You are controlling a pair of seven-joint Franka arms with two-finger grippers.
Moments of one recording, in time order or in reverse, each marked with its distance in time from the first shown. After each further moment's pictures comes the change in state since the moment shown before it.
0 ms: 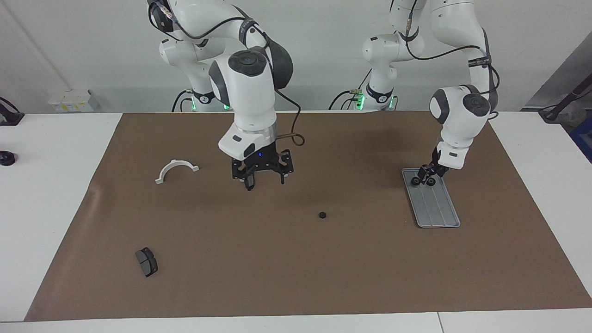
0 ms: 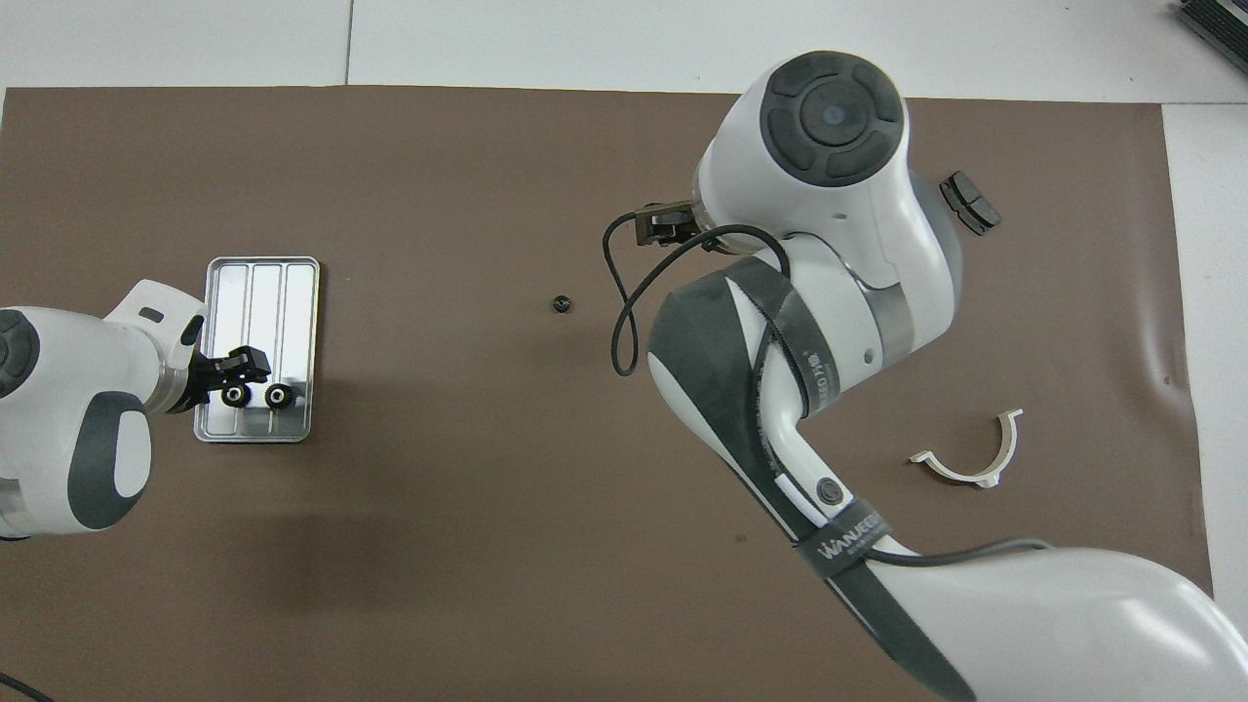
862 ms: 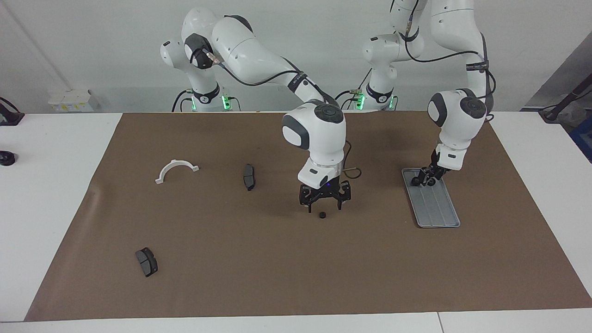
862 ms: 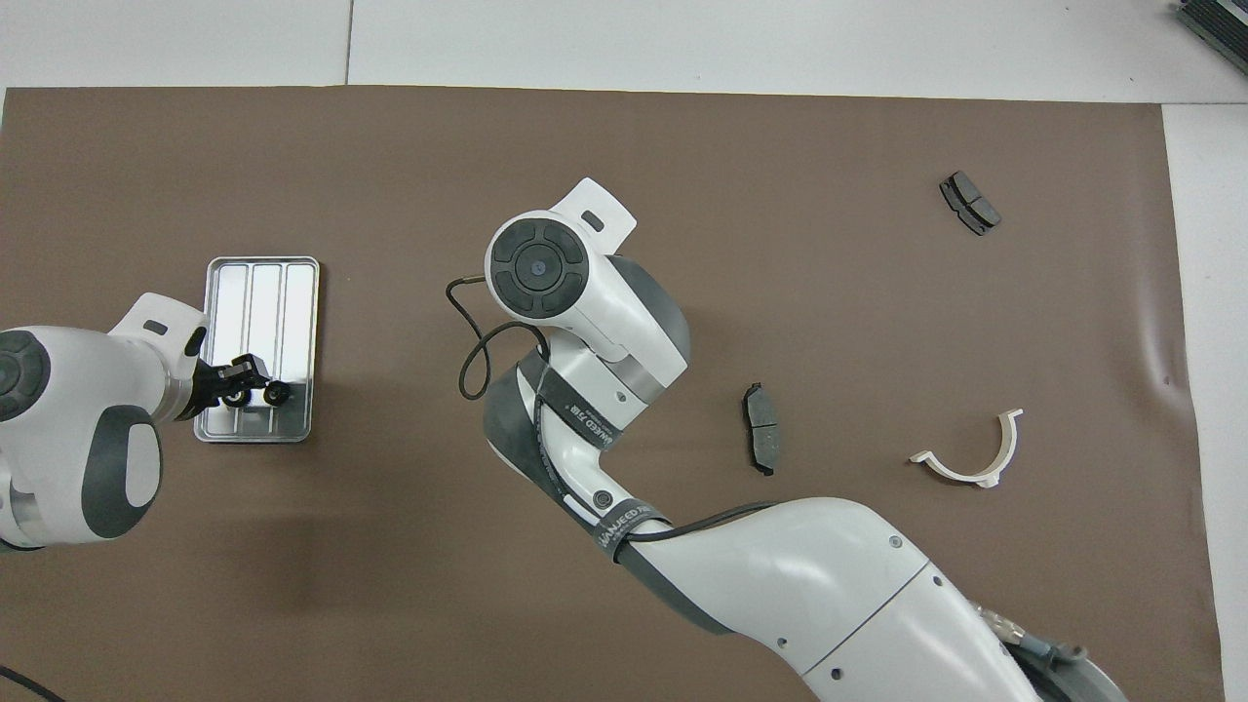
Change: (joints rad) left arm 0.021 0.018 -0.004 -0.046 0.000 0.089 0.000; right arm 0.192 0.306 -0.004 0.143 -0.112 0.226 0.277
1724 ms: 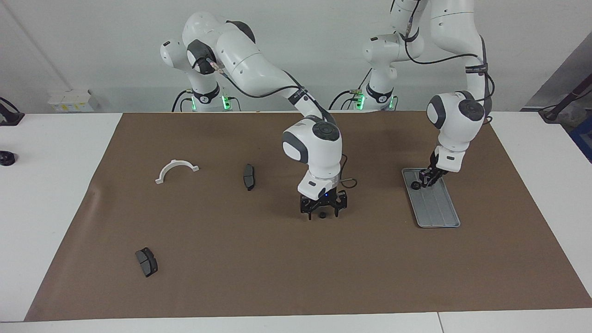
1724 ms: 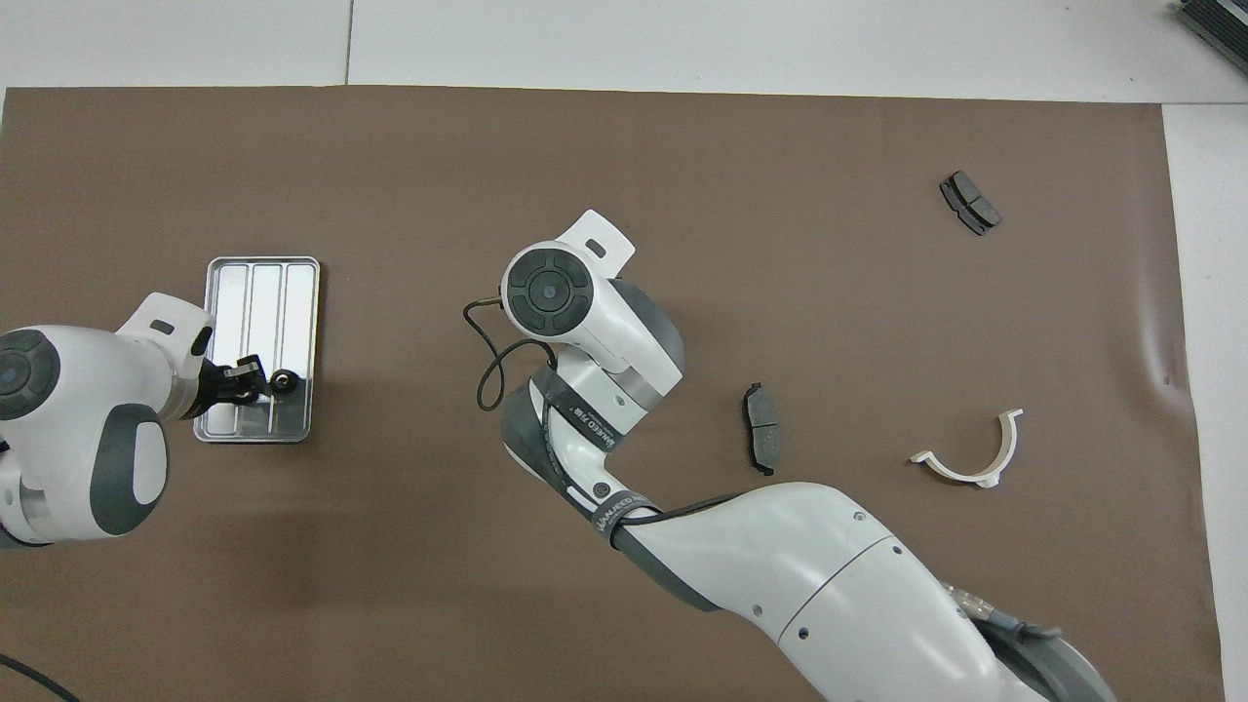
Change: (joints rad) left arm 0.000 0.018 -0.003 0.004 0.000 0.011 0.001; right arm -0.002 0.051 -0.003 -0.086 0.000 0.100 0.007
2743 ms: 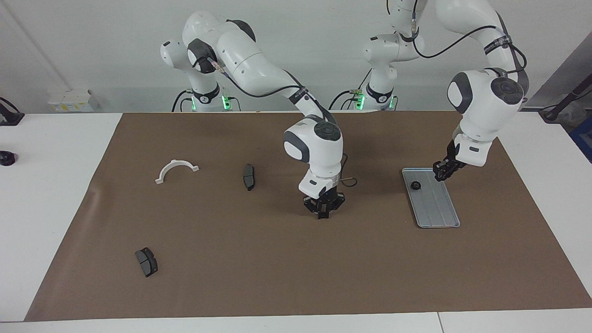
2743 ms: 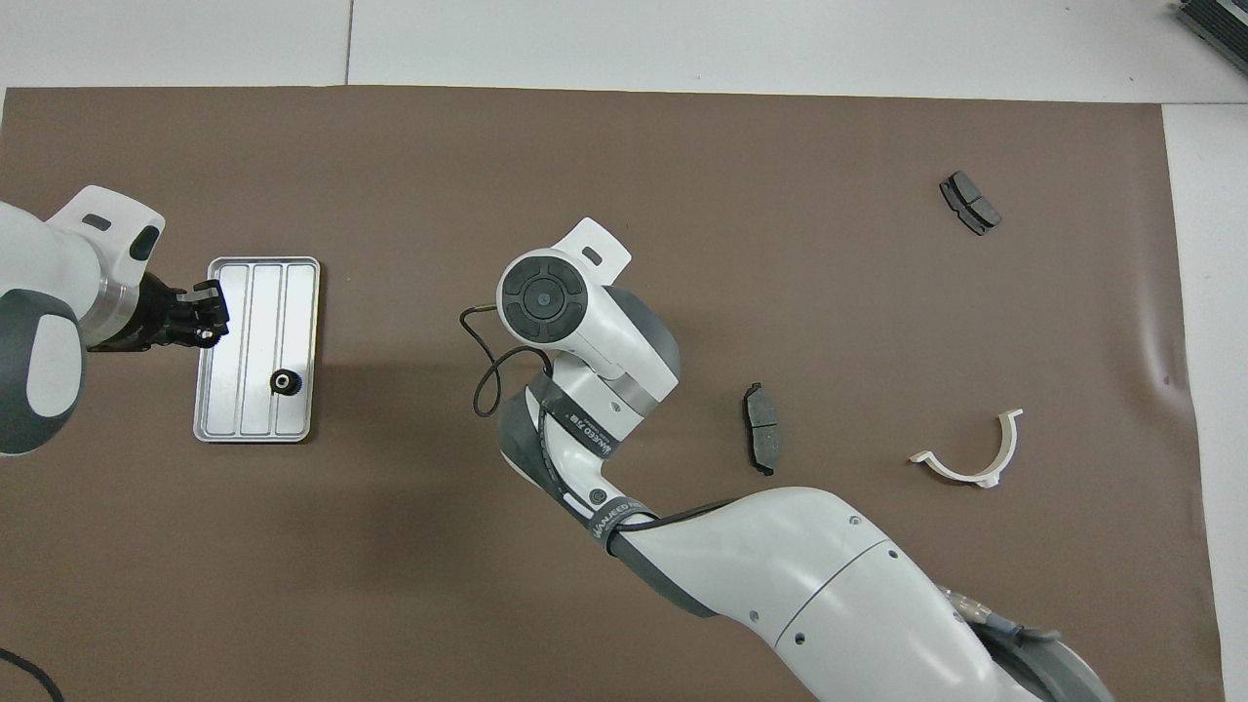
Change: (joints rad) left arm -0.036 -0.005 -0.024 0.390 -0.025 -0.456 -0.001; right arm 0.009 -0.007 0.003 -0.011 0.000 0.001 0.019
